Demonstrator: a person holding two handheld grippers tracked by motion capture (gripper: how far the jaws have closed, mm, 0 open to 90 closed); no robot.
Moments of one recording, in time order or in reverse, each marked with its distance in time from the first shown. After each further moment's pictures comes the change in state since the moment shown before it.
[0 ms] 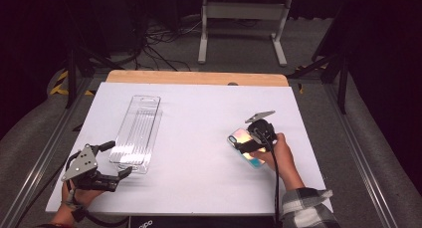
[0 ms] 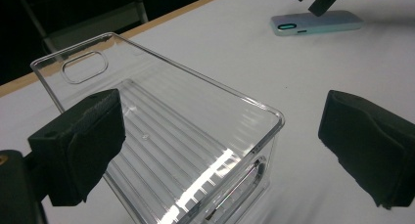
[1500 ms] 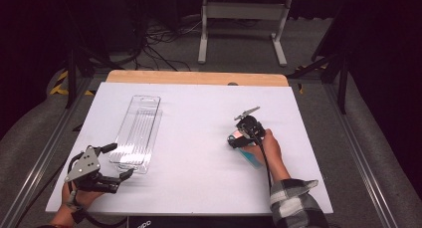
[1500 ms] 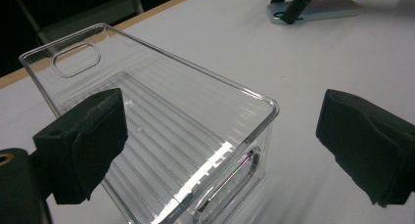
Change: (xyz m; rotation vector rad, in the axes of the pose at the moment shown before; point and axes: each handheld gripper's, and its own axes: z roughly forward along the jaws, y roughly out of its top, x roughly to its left) left arm -0.003 -0.001 0.002 0.034 -0.012 0.015; right arm 0.000 0.016 0.038 0.075 -0.021 -0.021
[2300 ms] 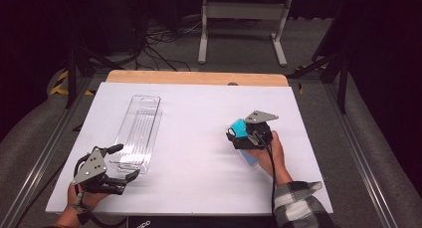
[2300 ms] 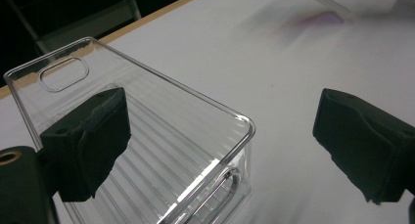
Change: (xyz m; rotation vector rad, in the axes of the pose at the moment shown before) left arm -0.015 0.010 0.007 -0.004 -0.003 0.037; right arm 0.021 -0.015 -0.055 -0.418 0.000 -0.040
